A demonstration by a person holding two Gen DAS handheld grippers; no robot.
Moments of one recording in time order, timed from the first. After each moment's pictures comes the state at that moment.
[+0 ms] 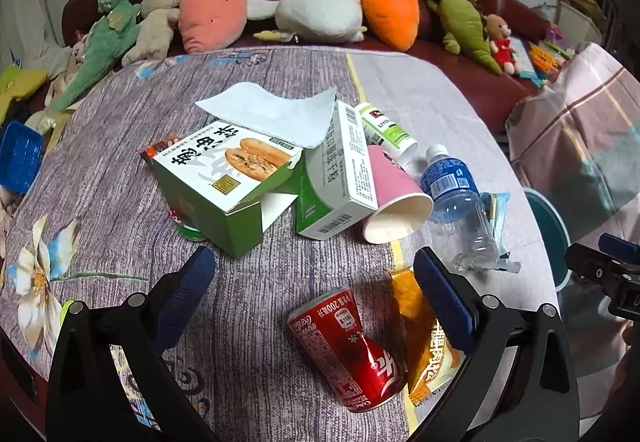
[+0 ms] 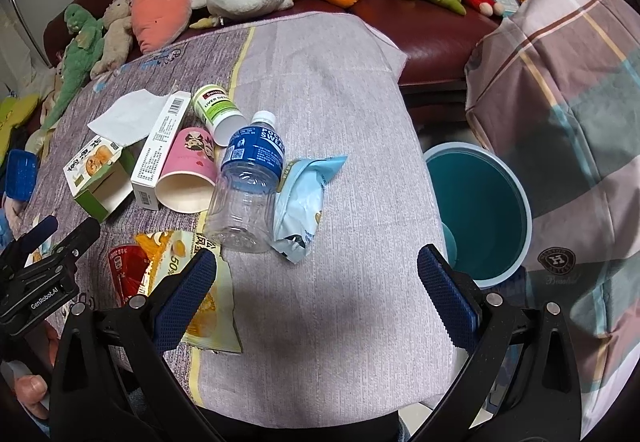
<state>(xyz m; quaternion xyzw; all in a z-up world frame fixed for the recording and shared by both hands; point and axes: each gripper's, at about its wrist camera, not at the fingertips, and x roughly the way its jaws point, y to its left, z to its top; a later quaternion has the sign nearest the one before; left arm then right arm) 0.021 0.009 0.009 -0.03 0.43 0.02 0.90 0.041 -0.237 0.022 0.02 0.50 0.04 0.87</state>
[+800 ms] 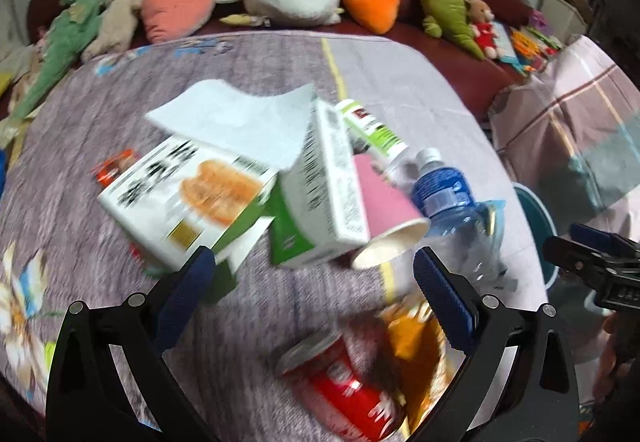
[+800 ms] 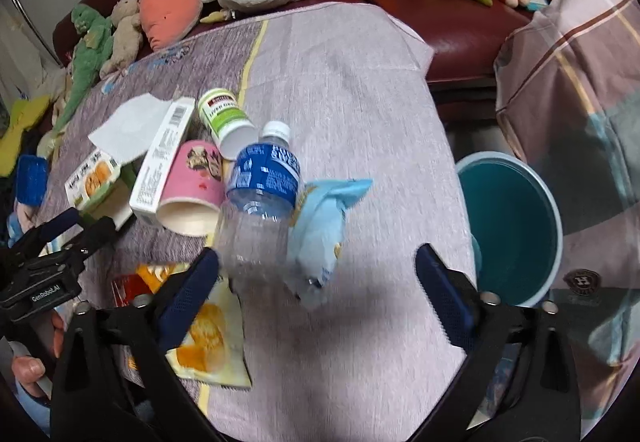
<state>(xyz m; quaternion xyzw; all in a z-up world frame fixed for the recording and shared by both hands) 0.078 0.014 0.003 -0.04 0.47 -0.04 0.88 0.091 -0.236 0.008 0.05 0.52 0.09 0.85</state>
